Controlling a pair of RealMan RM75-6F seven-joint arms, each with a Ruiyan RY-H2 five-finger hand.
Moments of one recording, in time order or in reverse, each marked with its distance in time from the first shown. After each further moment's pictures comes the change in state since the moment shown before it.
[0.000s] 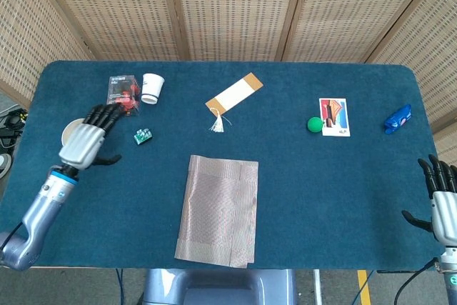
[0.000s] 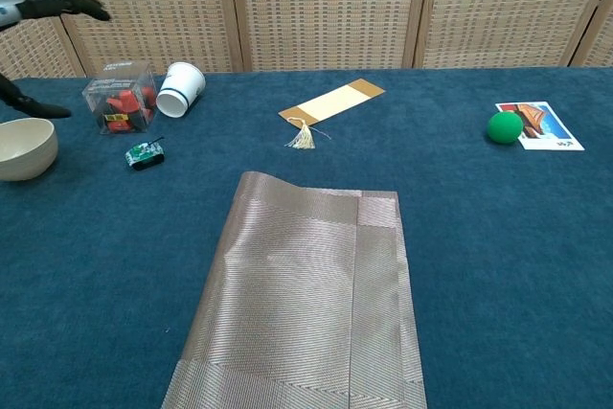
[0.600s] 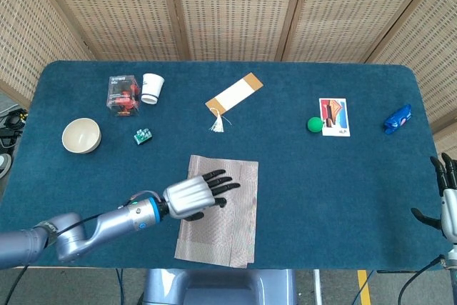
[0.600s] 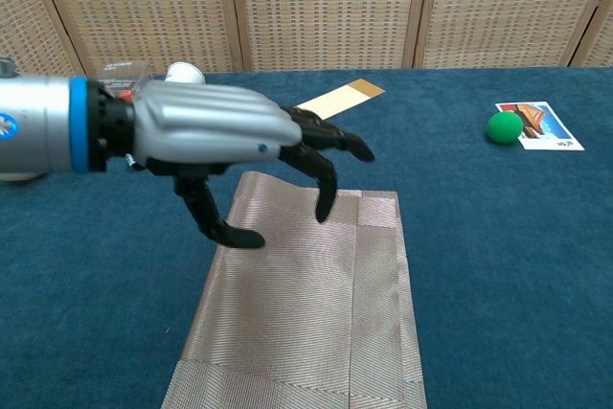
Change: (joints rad) left arm -0.379 -0.059 0.071 -0.286 0.202 -0.432 0.163; right arm 0.004 -0.011 0.023 0.043 0.061 -0.016 -0.010
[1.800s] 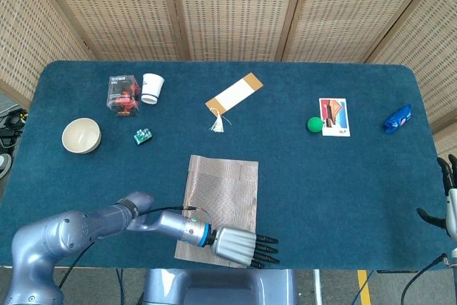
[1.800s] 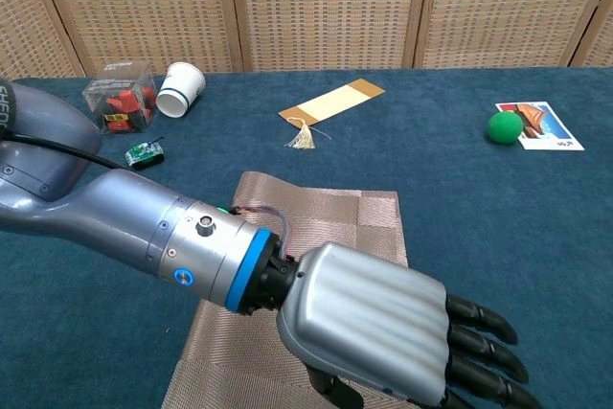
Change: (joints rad) left arm -0.379 -0.521 0.301 0.757 0.506 0.437 -0.342; right arm 0.002 -0.013 0.009 0.038 0.045 -0.031 0.004
